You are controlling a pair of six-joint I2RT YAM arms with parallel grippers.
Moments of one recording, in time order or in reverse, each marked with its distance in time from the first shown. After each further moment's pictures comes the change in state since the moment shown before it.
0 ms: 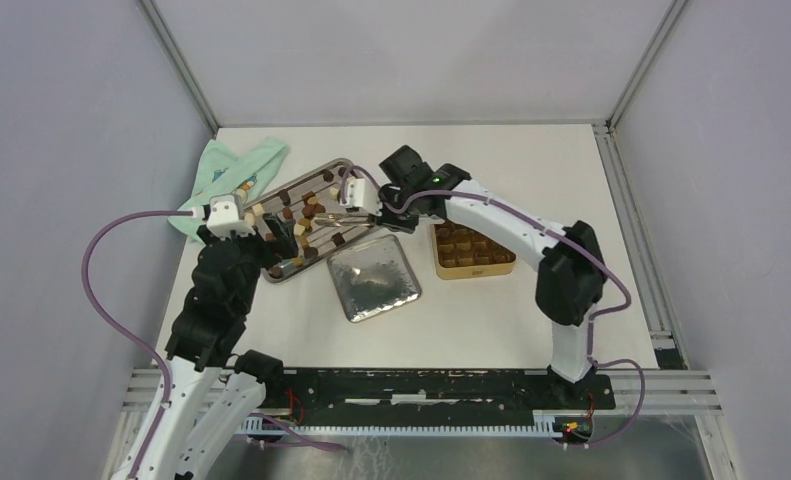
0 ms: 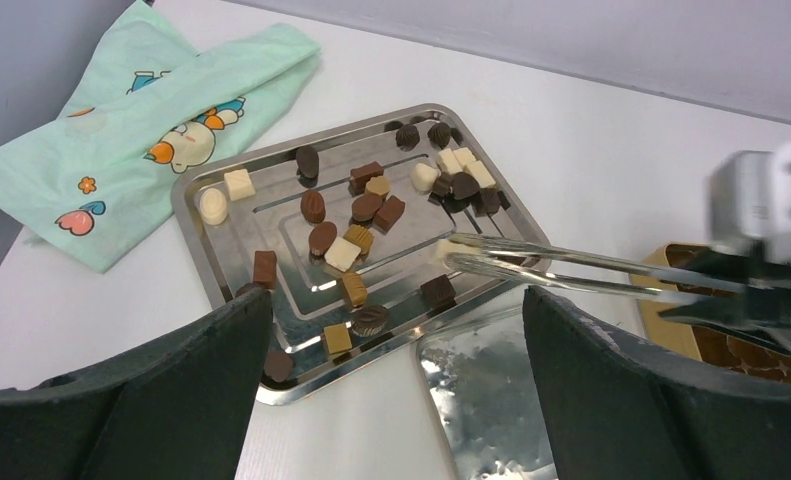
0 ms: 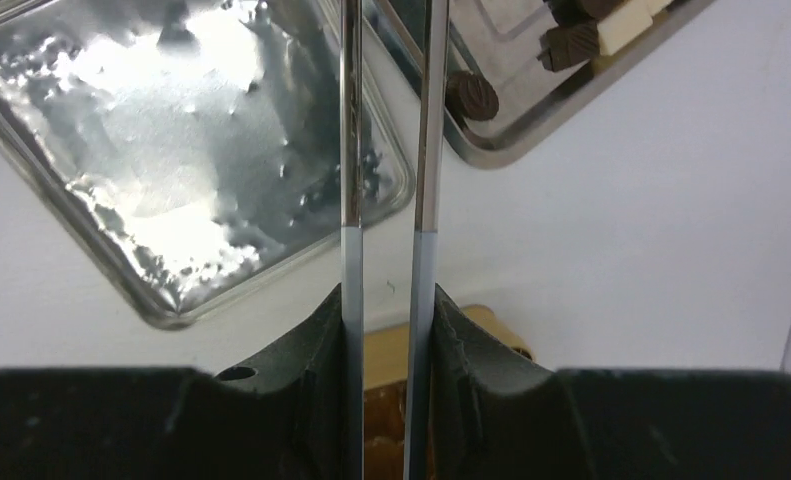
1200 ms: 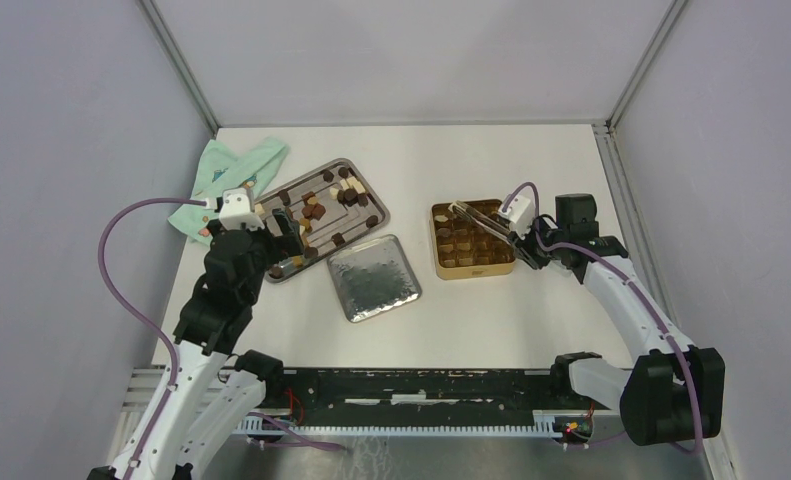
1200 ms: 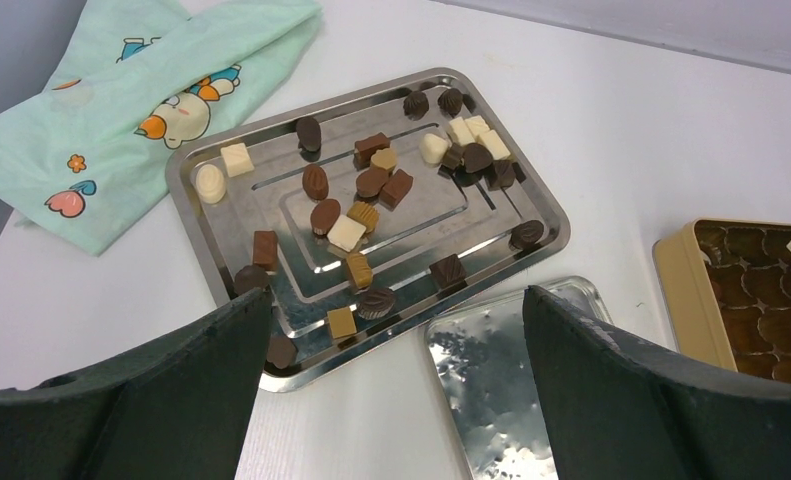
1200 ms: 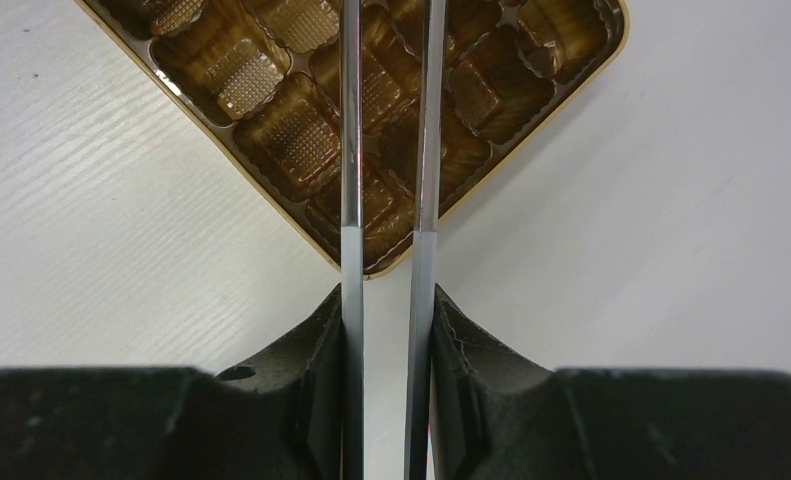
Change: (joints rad) left arm 0.000 0.081 0.000 -0.001 0.004 0.000; right arm -0.695 -0.852 -1.014 0.260 -0.244 -0.020
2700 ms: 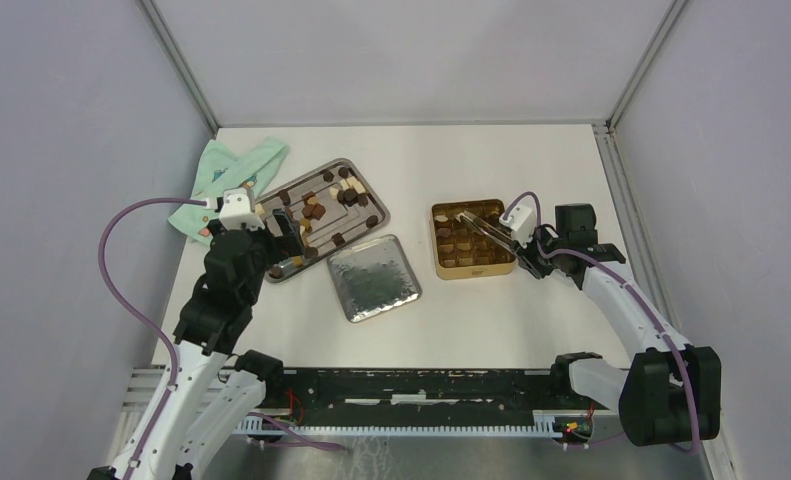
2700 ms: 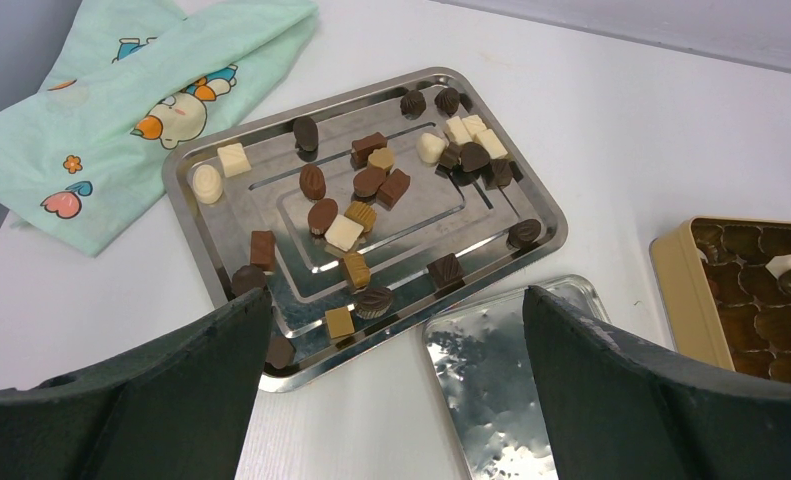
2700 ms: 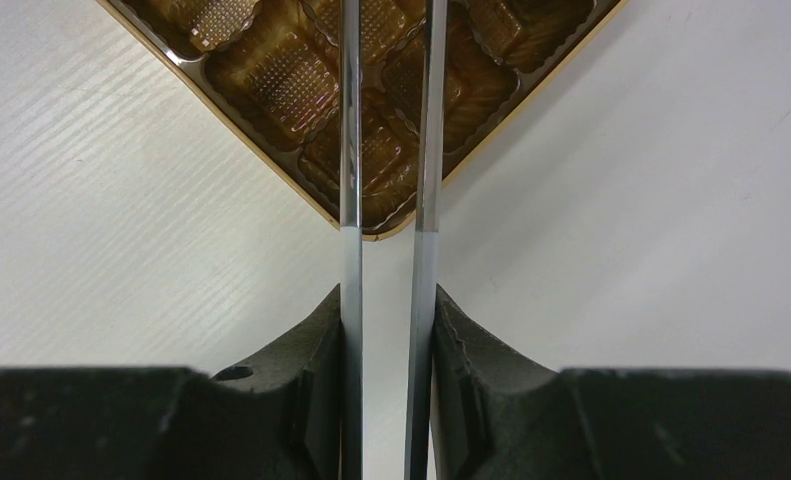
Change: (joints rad) left arm 0.000 0.000 0.000 0.000 0.007 0.000; right arm -0.019 -0.005 -0.076 0.020 0.056 0.004
